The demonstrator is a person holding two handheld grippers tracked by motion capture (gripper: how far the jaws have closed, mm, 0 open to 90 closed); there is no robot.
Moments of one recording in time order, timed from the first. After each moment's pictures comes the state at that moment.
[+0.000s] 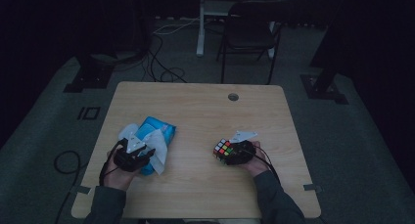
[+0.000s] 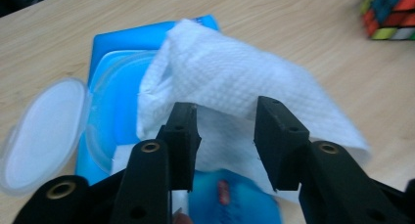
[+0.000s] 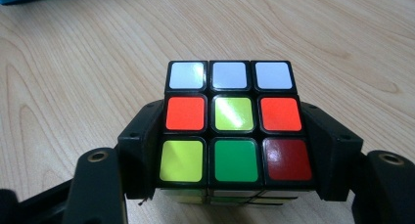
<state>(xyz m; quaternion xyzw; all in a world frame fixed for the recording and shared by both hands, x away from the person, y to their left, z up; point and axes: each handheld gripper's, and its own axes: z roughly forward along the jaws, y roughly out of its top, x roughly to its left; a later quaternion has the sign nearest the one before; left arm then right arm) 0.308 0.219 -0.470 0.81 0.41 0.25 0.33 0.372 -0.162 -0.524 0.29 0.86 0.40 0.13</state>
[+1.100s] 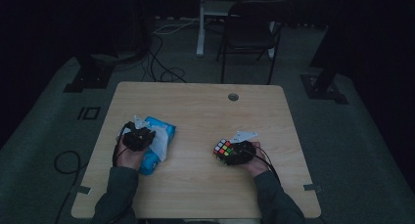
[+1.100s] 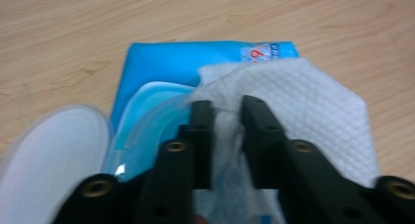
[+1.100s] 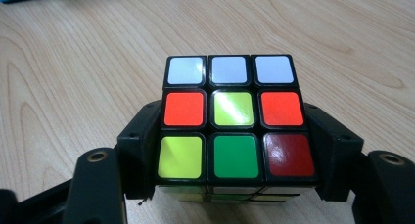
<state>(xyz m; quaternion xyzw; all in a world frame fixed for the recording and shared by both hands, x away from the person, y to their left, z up) 0.375 0.216 -0.479 0.77 0.50 0.24 0.32 0.373 -0.163 -0.526 0.29 0.86 0.40 0.12</state>
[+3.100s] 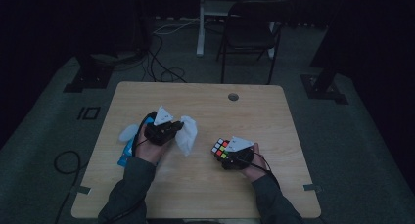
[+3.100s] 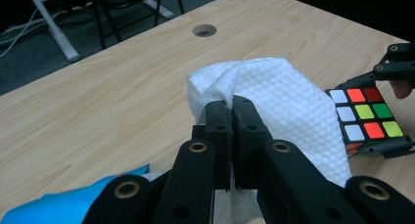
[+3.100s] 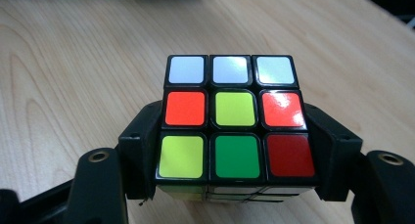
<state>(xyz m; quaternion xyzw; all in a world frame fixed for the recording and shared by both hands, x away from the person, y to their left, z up) 0.364 0.141 -0.420 0.81 0.34 0.22 0.43 0.342 -0.146 -0.507 0.23 0.86 0.39 0.23</state>
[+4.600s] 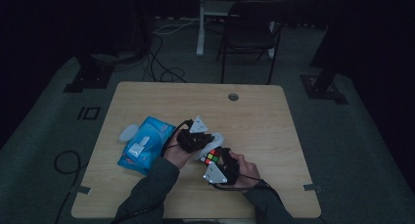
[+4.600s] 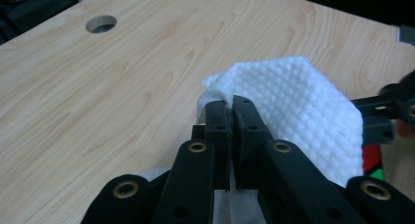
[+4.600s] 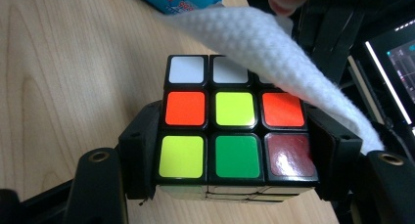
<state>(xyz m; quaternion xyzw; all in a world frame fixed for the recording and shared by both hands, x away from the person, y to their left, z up) 0.368 0.059 -0.449 0.87 0.24 0.14 0.42 0.278 -0.093 -0.499 0.04 0.84 0.28 0.46</state>
